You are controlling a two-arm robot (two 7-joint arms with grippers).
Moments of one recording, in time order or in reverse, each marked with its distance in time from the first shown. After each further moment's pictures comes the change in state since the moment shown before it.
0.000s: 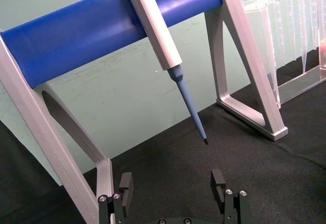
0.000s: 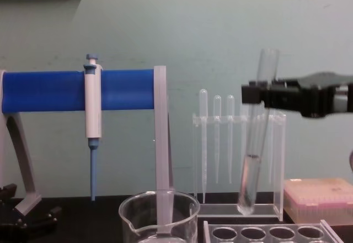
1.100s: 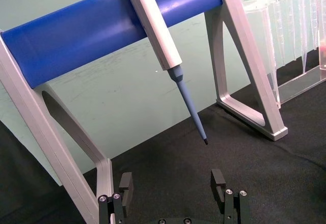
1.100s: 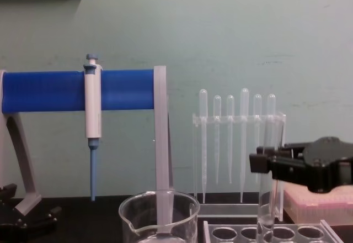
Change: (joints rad) left arm 0.000 0.000 0.000 0.000 0.000 0.000 0.000; right arm -0.054 -0.028 -0.022 0.099 -0.074 -0.041 0.011
